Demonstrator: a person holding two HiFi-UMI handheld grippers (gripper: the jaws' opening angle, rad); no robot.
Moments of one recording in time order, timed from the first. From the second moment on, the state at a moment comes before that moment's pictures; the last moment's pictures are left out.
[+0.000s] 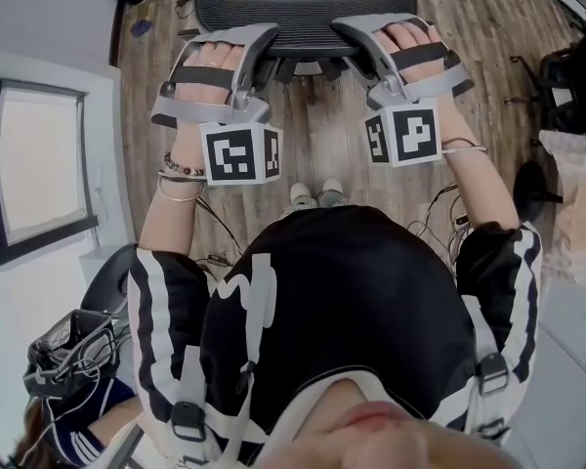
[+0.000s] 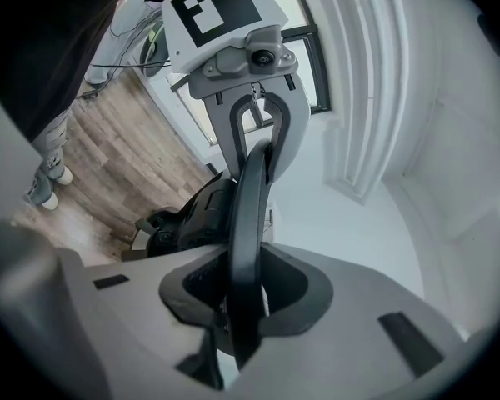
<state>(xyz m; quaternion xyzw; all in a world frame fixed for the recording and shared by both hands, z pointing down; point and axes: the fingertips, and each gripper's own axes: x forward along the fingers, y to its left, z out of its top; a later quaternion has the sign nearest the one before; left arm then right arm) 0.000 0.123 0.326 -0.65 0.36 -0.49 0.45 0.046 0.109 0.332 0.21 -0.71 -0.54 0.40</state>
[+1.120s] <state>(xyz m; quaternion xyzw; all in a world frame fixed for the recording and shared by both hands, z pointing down) 0.006 0.073 0.318 -0.66 0.41 -0.50 0.39 0.051 0.058 0.326 0.19 -0.71 -0.56 0.37</state>
